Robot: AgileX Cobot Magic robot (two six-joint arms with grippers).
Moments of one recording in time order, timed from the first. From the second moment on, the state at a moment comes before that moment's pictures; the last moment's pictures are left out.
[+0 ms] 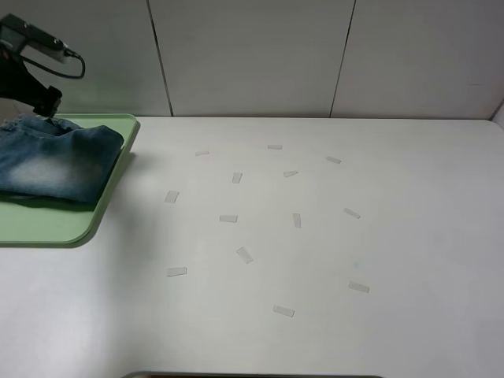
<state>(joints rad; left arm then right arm) 0.10 1.97 -1.42 0.63 0.37 -0.08 0.04 -0.01 -0.49 -0.05 1.02 -0.05</state>
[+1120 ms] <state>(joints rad) 0.10 0.75 -0.78 0.27 0.17 -0.11 0.04 -0.01 -0.49 -0.05 1.02 -0.05</state>
